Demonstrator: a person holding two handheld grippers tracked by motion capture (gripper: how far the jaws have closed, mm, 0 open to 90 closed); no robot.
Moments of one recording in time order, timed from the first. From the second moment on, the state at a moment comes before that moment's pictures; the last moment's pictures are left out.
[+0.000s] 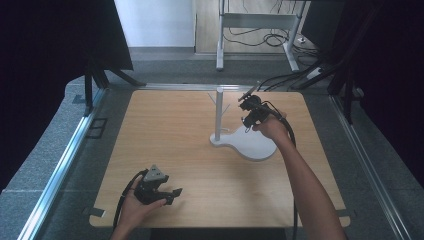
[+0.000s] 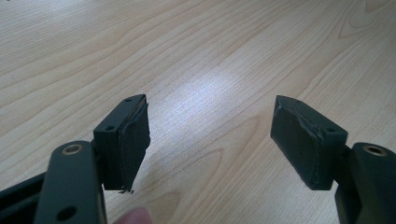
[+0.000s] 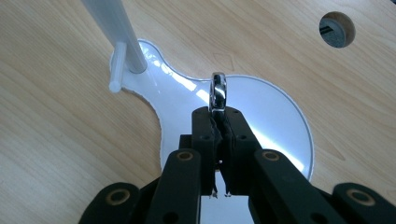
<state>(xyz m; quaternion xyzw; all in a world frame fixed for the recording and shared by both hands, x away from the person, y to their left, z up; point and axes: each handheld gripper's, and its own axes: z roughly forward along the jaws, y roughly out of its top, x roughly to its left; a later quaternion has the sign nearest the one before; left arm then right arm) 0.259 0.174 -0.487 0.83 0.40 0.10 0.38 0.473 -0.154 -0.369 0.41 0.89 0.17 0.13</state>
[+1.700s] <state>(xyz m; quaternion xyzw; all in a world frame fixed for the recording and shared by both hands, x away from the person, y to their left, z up) 0.259 0.176 -0.485 0.83 0.40 0.09 0.38 0.508 -0.128 -0.359 0.40 0.89 0.17 0.14</state>
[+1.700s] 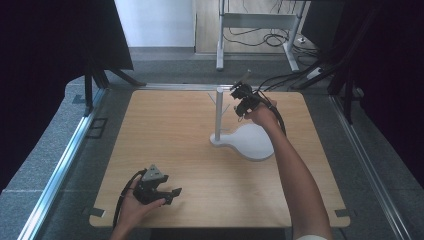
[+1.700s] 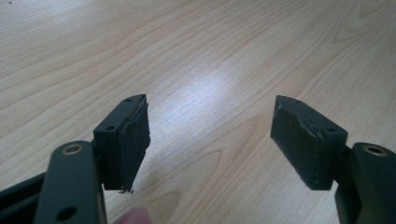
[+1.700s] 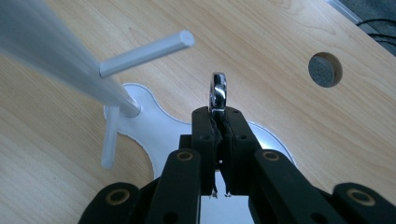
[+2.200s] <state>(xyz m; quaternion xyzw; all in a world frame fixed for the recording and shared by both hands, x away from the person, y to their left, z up) 0.259 0.177 -0.486 0.83 0.40 0.09 0.38 0.516 -0.121 -0.356 0.40 0.89 0.18 0.15</state>
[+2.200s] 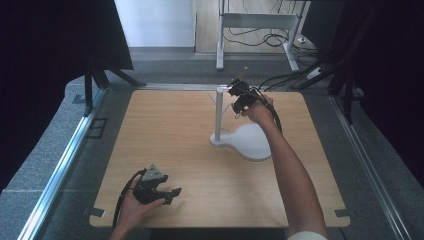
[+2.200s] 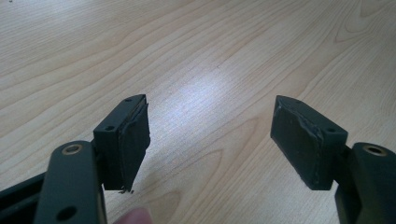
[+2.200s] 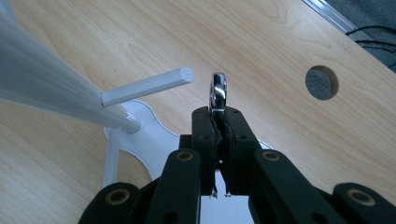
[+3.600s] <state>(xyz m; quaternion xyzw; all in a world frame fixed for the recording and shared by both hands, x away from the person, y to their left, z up) 0.259 0.174 -0.487 0.83 0.40 0.09 0.38 0.487 -0.100 -0.355 0.38 0.89 0.20 0.15</state>
